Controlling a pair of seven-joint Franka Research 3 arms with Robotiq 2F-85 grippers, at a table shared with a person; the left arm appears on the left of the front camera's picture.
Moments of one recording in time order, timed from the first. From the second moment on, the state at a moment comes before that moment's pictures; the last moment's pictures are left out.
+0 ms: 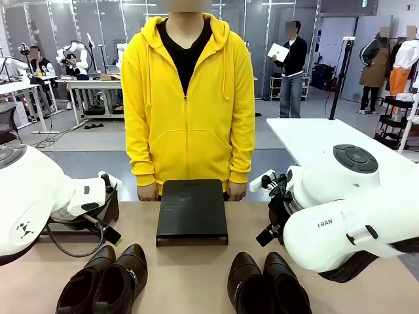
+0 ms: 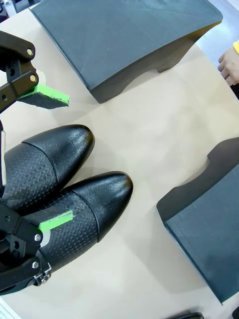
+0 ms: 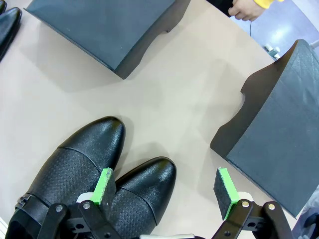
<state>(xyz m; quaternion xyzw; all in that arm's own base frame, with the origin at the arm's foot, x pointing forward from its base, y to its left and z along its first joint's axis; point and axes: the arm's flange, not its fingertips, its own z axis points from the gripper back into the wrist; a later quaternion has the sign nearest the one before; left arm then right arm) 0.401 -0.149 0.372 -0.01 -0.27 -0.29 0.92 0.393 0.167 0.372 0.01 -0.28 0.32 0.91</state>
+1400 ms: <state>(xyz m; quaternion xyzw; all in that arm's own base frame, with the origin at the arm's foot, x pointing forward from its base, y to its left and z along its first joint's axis) 0.403 -0.151 0.381 -0.02 -0.27 -0.29 0.92 0.404 0.159 0.396 0.00 -0.30 0.32 0.90</state>
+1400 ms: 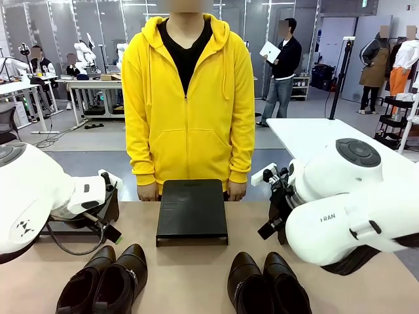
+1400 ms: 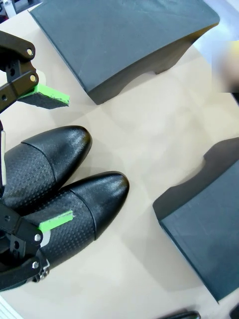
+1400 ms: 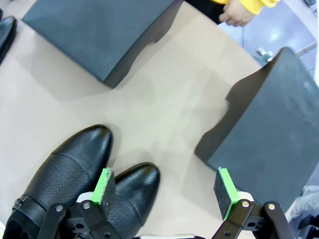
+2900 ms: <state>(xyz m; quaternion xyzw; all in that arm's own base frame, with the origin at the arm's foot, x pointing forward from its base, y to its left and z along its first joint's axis) 0.299 0.166 0.470 -0.56 -0.29 -0.19 0.75 0.324 -0.145 0.475 0.54 -0.18 0.11 0.81</state>
